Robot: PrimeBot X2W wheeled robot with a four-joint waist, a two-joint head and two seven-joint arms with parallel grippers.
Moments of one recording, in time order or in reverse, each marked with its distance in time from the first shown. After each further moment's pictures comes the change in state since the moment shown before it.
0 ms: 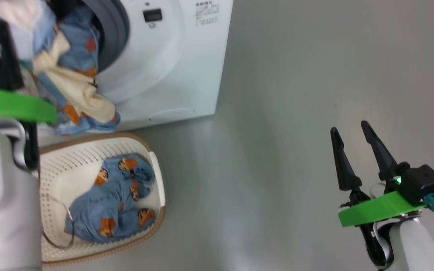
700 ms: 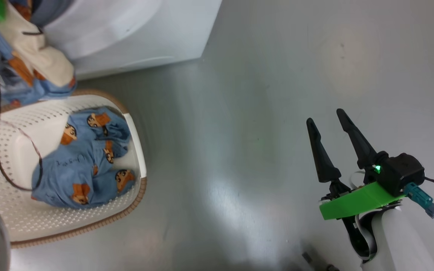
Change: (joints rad) left arm -0.525 0.081 -0.075 0.452 -0.084 -0.009 0.155; right arm -0.068 0.013 0.084 0.013 0.003 0.000 0.000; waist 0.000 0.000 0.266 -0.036
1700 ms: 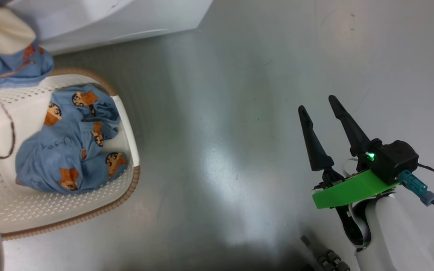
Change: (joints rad) left arm 0.032 0.035 0.003 -0.343 0.046 0.002 -0.157; right arm -0.060 0.006 0.031 0.019 0.007 0.000 0.000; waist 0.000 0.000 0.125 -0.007
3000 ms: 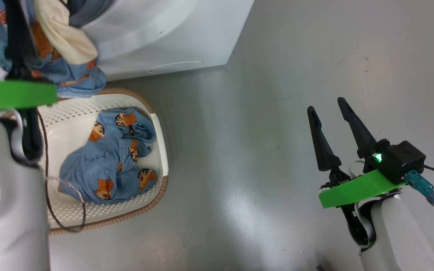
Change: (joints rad) left arm 0.478 -0.145 0.048 -0.331 -0.044 -0.002 0.000; right arm 0.002 0.000 -0.039 0.020 0.007 0.000 0.000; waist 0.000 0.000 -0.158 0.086
